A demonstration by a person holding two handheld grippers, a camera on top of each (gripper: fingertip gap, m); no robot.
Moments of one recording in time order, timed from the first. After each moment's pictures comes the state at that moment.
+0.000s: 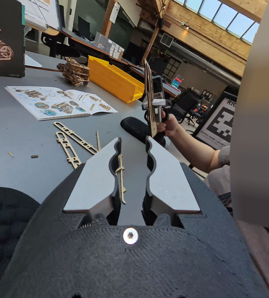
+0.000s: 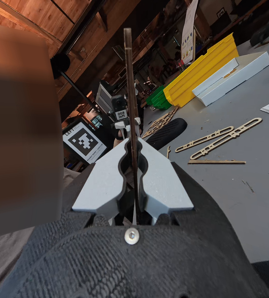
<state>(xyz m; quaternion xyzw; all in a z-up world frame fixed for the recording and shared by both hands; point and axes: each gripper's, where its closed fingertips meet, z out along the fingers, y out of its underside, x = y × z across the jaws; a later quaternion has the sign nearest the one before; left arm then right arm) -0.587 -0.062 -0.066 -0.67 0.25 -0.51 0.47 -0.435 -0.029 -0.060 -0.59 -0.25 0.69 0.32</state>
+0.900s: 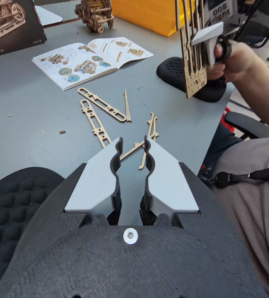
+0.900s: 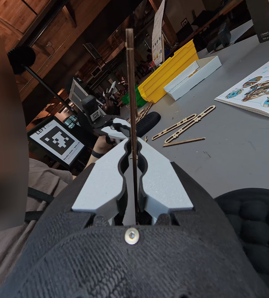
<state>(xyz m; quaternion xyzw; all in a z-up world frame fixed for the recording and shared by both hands) -0.581 -0.053 -0.140 -0.77 0.36 -0.28 0.45 -0.402 -0.023 -0.089 -0.64 -0.24 0.63 0.36</state>
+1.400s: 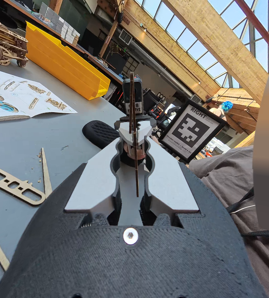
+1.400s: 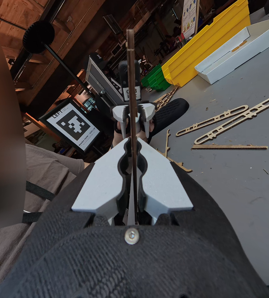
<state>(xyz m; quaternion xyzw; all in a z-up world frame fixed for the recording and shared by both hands) -0.477 -0.044 -0.075 -0.62 0.26 -0.63 0.39 -0.462 -0.053 -0.089 -0.62 -0.30 0.66 0.30</state>
